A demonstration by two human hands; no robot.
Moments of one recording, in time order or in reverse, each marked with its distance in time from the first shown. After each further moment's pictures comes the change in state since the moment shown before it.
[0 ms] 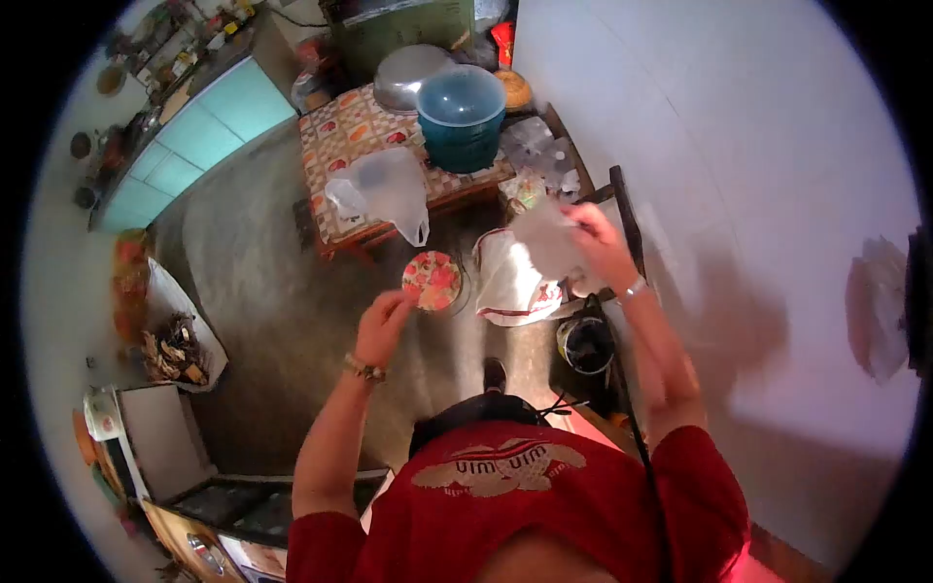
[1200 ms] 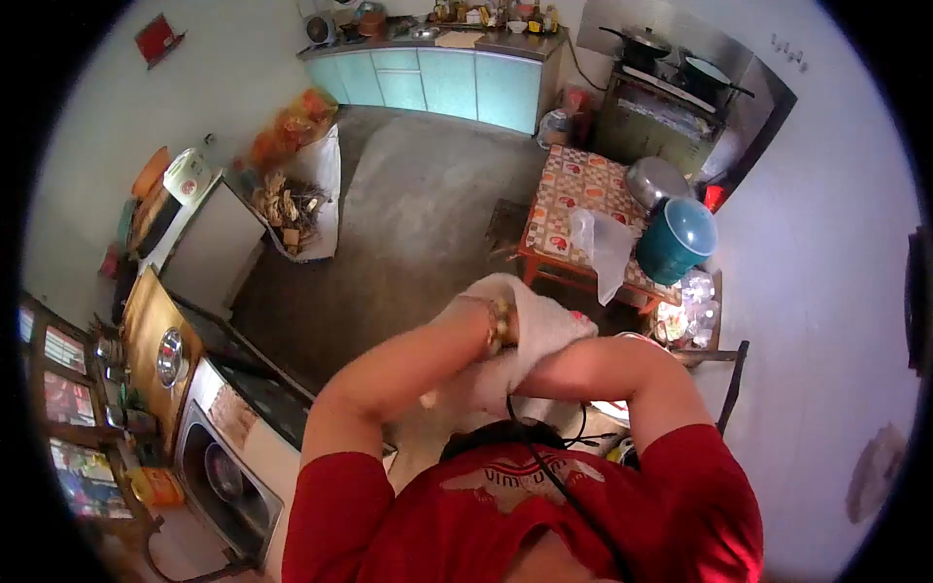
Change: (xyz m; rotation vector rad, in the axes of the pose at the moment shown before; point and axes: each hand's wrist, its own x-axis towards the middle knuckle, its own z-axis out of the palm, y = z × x) left_hand -0.157 0.148 -0.152 0.888 -0.435 0.305; right_hand -0.090 -0.200 0.485 -0.092 -1.535 -0.525
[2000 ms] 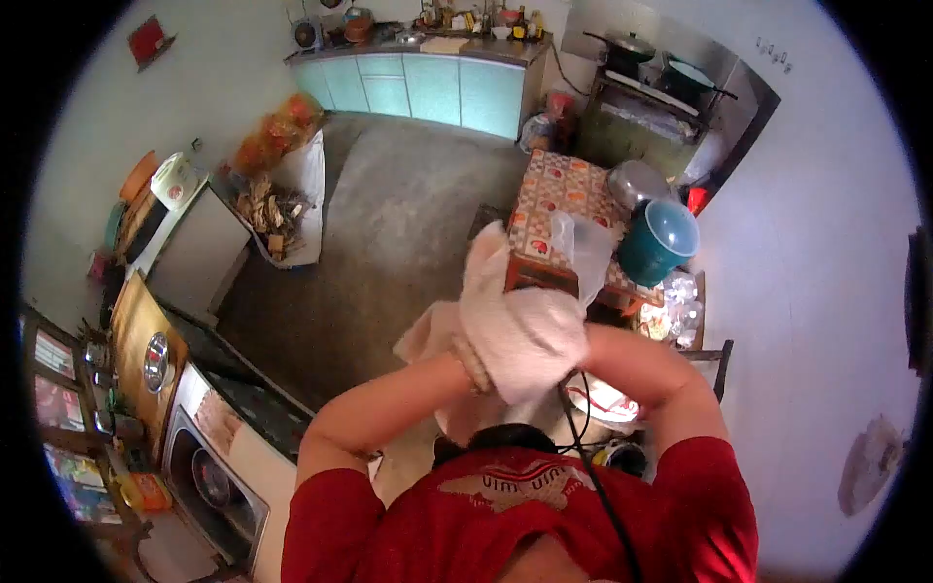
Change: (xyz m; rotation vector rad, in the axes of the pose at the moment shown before) left_hand -0.029 0.081 -0.050 0.367 0.290 -0.179; right_hand -0.085 0.002 -0.063 0.408 0.332 0.148
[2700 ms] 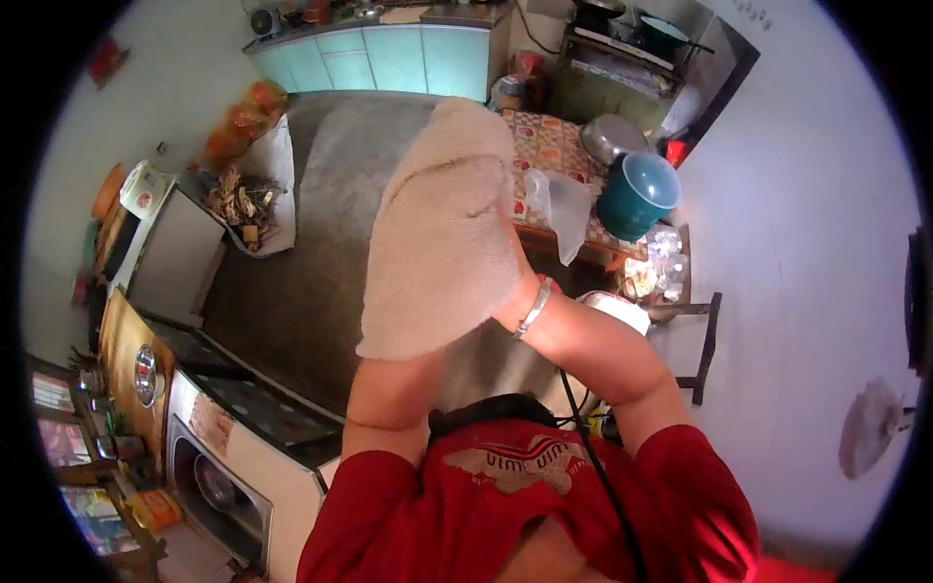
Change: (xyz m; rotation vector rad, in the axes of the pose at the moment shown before) left_hand 0.004 -0.068 0.086 -1.556 1.013 -0.137; right_hand 0.034 -0.037 0.011 1.324 0.182 -0.335
